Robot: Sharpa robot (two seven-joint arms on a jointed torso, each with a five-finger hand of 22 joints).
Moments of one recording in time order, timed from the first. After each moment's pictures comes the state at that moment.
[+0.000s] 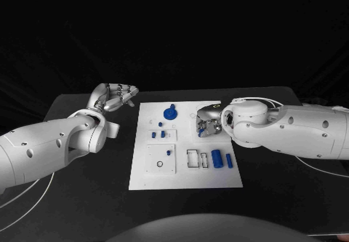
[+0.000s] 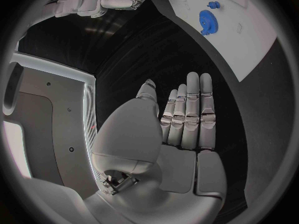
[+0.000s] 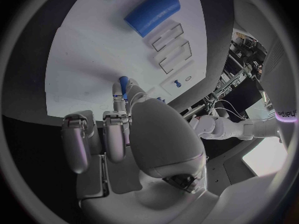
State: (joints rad) left arm 1.26 -0.74 -0.23 1.32 -0.26 -0.57 0.49; left_hand 1.38 0.01 -0.12 0.29 0.26 0.97 0.17 0.07 0.08 1.13 0.11 0.07 0.07 1.16 0.05 0.46 0.54 0.17 1.03 0.17 0.24 0.91; right arm 1.32 -0.83 -0.22 1.65 -1.54 0.03 -0.41; right_hand 1.57 0.08 0.15 0.17 0.04 1.06 0.10 0.12 0.08 1.16 0.06 0.10 0.06 1.47 -0.01 1.57 1.31 0.01 1.47 0.10 1.57 1.31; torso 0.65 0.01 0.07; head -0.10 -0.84
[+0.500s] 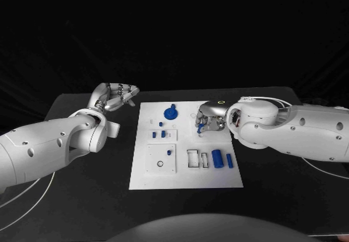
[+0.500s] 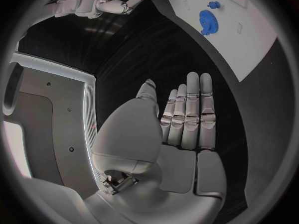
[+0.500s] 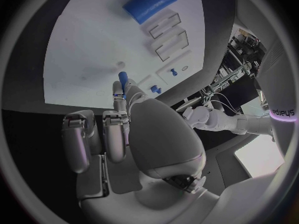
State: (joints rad) left arm 1.26 -0.74 -0.23 1.32 -0.26 -0.57 0.49; left_hand 1.38 0.01 -0.13 0.29 0.26 0.97 0.17 0.07 0.08 1.13 0.11 0.07 0.07 1.16 0.05 0.46 0.54 0.17 1.03 0.17 0.24 0.90; right arm 1.33 -0.88 -0.22 1.71 -1.55 -0.08 -0.37; right_hand 1.58 0.08 0.15 0.17 0.04 1.07 0.09 0.13 0.08 1.19 0.05 0.10 0.06 1.47 -0.01 1.57 1.31 0.01 1.46 0.09 1.57 1.31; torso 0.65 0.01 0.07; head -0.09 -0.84
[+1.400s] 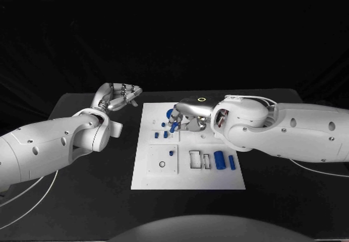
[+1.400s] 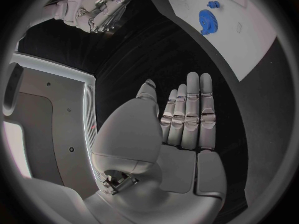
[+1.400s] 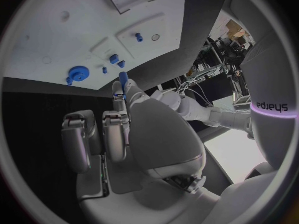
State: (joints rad) left arm 1.26 -0.74 -0.23 1.32 -0.26 -0.57 0.48; left_hand 1.38 0.01 -0.13 0.29 0.26 0.96 0.17 0.07 0.08 1.13 0.11 0.07 0.07 1.16 0.05 0.46 0.54 0.17 1.03 0.17 0.24 0.90; right arm 1.37 -0.77 -0.22 1.76 -1.57 -0.20 -0.21; right_hand 1.58 0.08 0.17 0.18 0.04 1.08 0.08 0.13 0.08 1.19 0.05 0.08 0.06 1.47 -0.01 1.57 1.31 0.01 1.46 0.09 1.57 1.31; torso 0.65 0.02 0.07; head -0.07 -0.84
